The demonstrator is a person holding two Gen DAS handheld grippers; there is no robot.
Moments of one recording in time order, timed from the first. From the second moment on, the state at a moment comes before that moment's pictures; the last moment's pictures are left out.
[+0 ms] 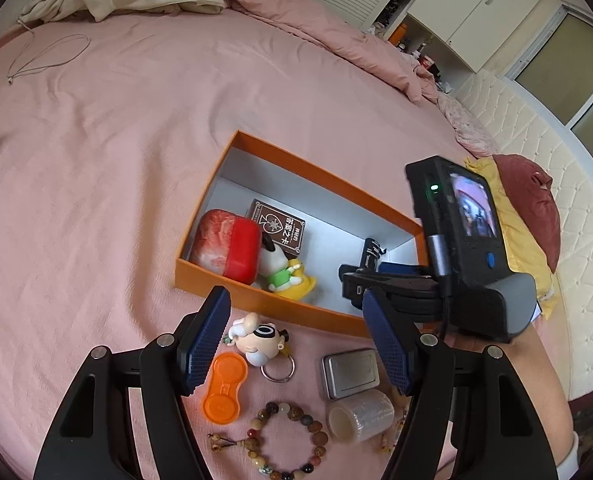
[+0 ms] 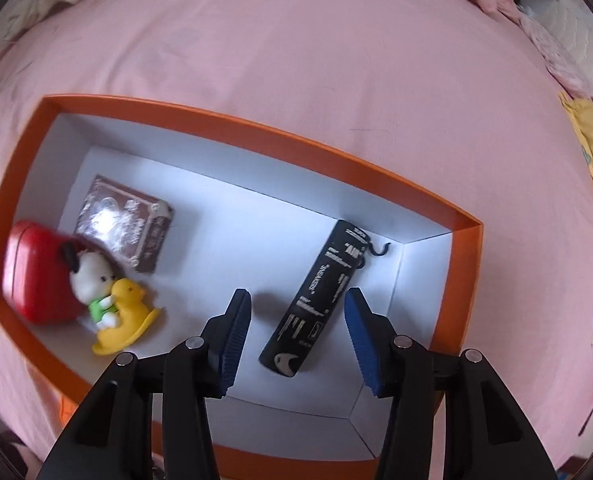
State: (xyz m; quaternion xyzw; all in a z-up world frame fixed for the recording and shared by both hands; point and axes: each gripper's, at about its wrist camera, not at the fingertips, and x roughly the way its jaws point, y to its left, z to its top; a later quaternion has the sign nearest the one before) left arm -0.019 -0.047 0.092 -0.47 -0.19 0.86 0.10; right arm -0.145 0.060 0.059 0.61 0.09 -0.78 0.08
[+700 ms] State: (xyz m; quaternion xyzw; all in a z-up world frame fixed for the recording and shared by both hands) left arm -0.016 -0.040 0.090 -0.47 -0.18 0.86 0.10; right arm -0.154 0.058 0.049 0.61 0.03 -0.79 0.09
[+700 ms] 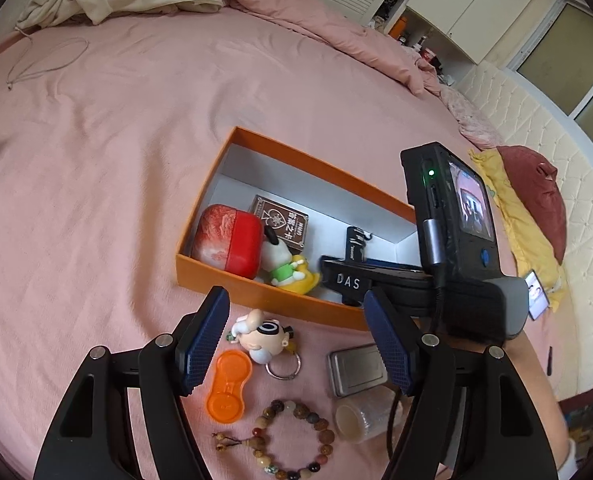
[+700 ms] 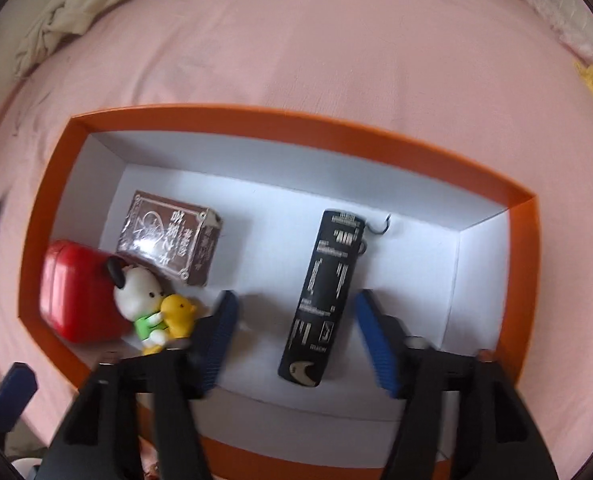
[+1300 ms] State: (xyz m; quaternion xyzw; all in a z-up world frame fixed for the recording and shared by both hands) left arm -0.127 0.035 0.065 -0.55 0.02 0.83 0.11; right arm -0.086 0.175 0.119 0.48 -0.26 -0.82 0.14
